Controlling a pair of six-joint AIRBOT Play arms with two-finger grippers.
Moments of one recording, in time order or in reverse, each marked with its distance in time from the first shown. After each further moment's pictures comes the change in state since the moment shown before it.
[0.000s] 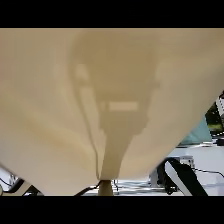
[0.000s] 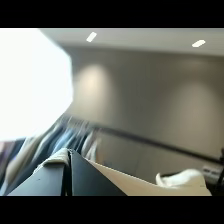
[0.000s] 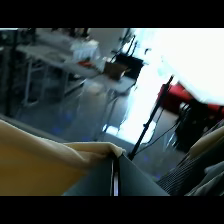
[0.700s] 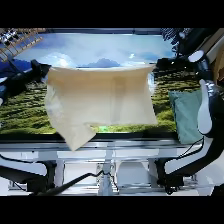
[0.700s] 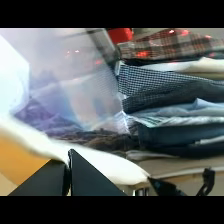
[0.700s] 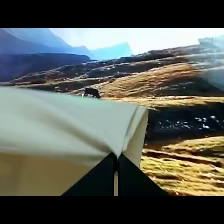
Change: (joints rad) left arm -0.380 -0.649 -0.513 0.393 0.348 0.098; right arm 0.074 -0.864 -0.316 0.006 -0.269 0.071
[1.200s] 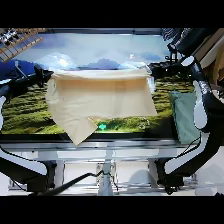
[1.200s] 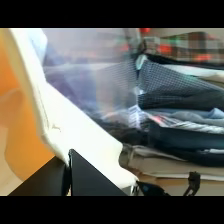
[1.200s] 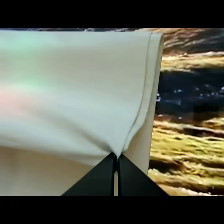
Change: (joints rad) left arm 0.040 -0.105 0.073 0.155 -0.058 -0.182; right arm 0.001 -0.061 -0.008 -0.010 0.135 0.017
